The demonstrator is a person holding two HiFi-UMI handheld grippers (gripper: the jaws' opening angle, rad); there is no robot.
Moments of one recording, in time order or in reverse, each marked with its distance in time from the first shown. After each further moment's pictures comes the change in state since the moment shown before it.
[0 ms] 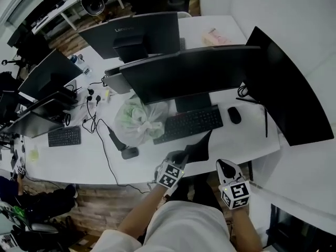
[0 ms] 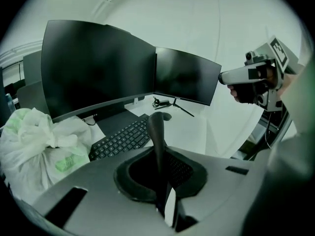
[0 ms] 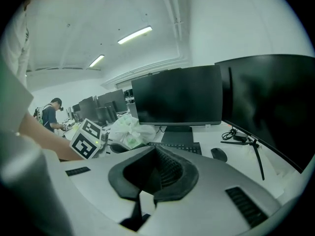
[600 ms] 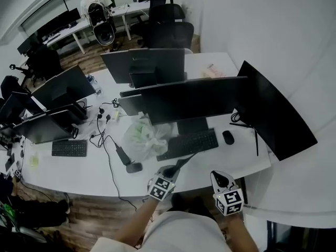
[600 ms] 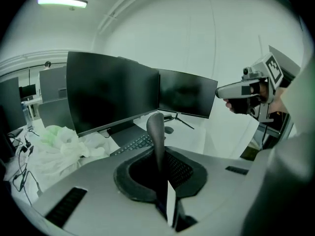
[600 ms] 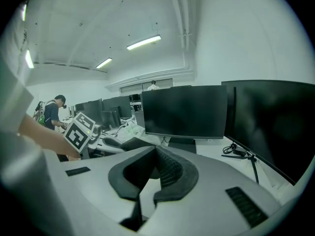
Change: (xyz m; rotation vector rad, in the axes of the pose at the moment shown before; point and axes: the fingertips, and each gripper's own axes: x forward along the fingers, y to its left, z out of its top) left arm -0.100 0.006 0.029 -0.008 -0.137 0.045; right arm -0.035 0.052 0.035 -0.087 -0.084 -0.013
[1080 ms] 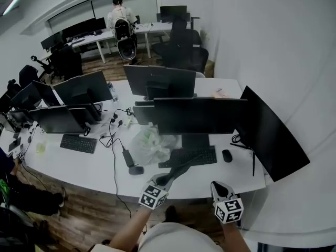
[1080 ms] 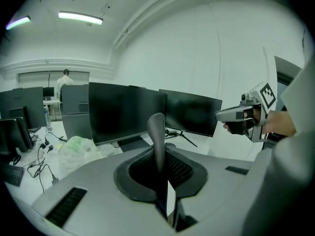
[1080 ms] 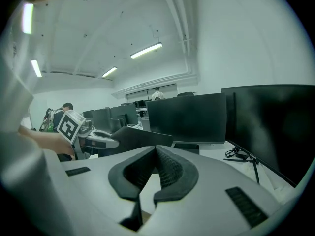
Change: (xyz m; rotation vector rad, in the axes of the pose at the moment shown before) left arm -0.086 -0.031 0.054 -0.091 -0.155 0.126; right arm -0.056 -0.001 0.023 0.019 -0.065 0.077
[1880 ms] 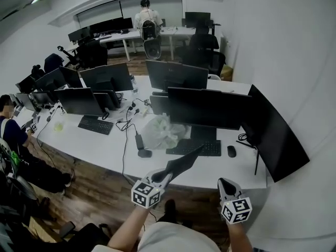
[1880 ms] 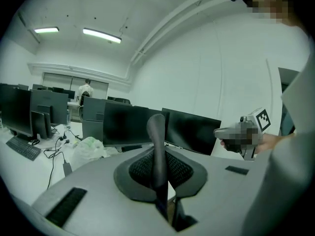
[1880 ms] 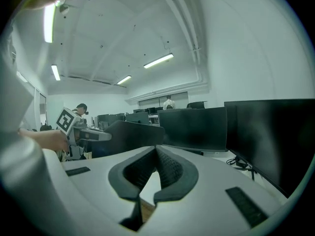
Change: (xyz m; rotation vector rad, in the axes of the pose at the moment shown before) left arm -0.109 -0.099 0.030 -0.129 -0.180 0.148; right arm -0.116 0.008 0.014 -0.072 -0.101 0.131
